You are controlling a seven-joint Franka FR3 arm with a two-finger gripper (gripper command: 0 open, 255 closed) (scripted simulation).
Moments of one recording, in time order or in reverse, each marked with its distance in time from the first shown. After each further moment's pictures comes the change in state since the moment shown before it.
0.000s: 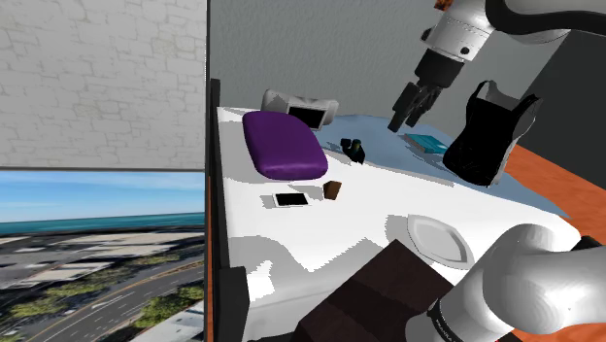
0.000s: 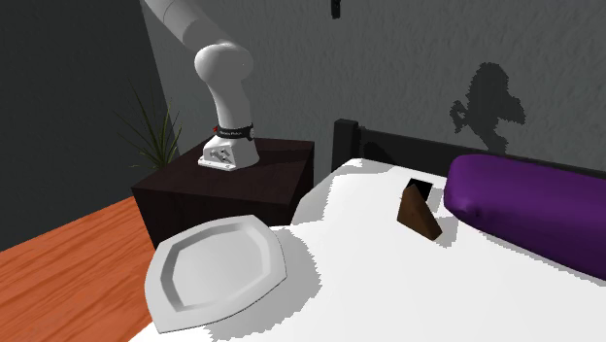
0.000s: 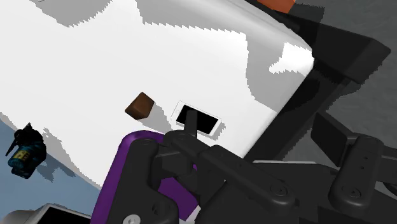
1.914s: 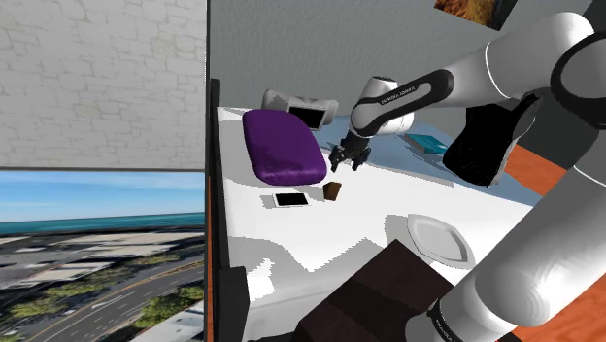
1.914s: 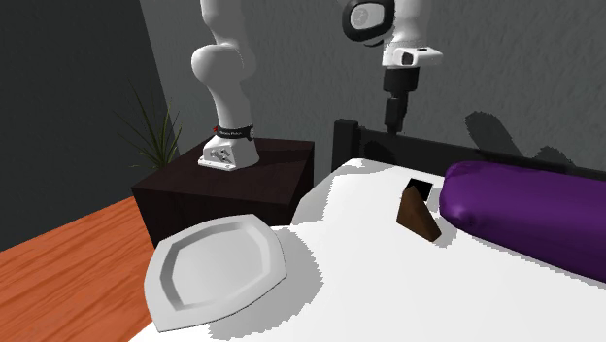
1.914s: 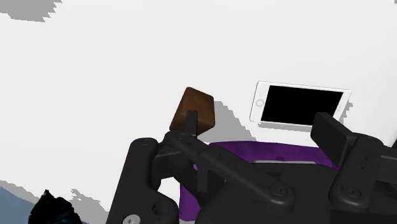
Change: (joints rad) arm -0.138 0.807 -0.112 0.003 -0.017 0.771 0.130
